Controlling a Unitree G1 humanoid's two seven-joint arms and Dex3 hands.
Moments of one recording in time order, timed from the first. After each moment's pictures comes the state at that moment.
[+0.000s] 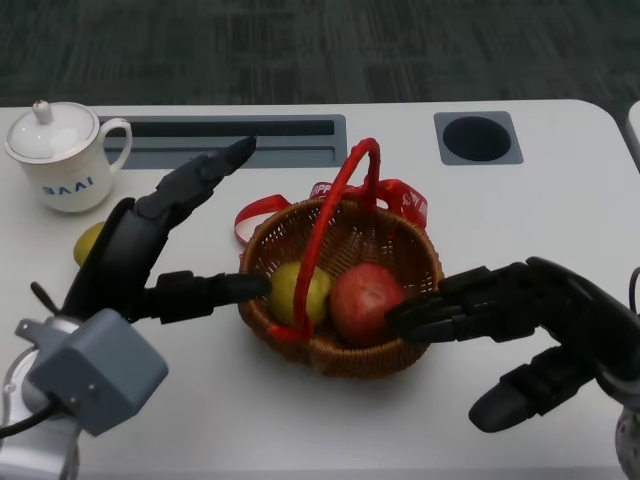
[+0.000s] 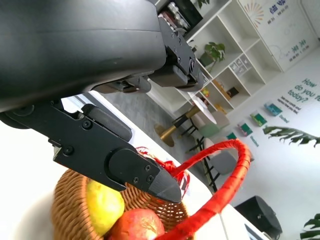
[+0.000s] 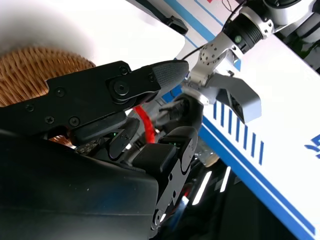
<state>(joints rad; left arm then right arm) -0.21 0.23 -0.03 0.18 0.11 -0.45 -0.15 -0.38 -0.18 0.15 0.65 0.48 -1.23 1.02</state>
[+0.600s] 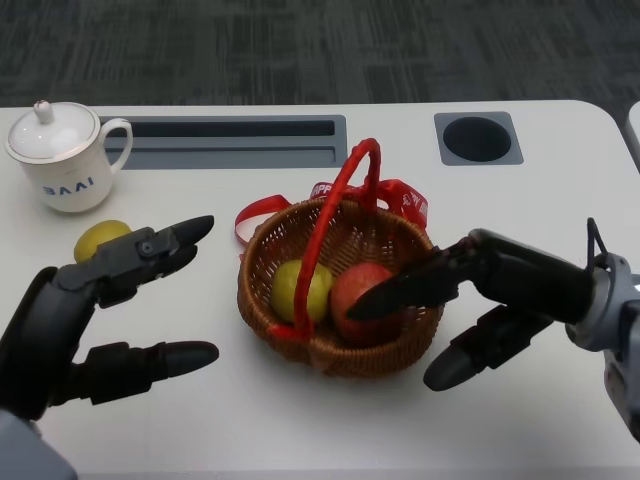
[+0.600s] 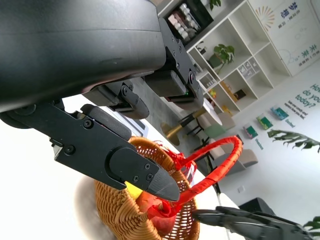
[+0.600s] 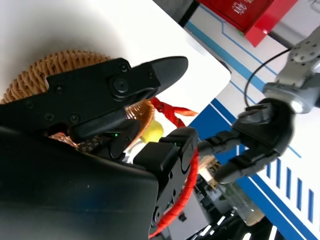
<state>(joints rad) 0.09 0.28 0.08 -0.14 0.01 -0.39 -0.22 -0.66 -0.17 0.15 1.07 0.06 -1.25 0.90</state>
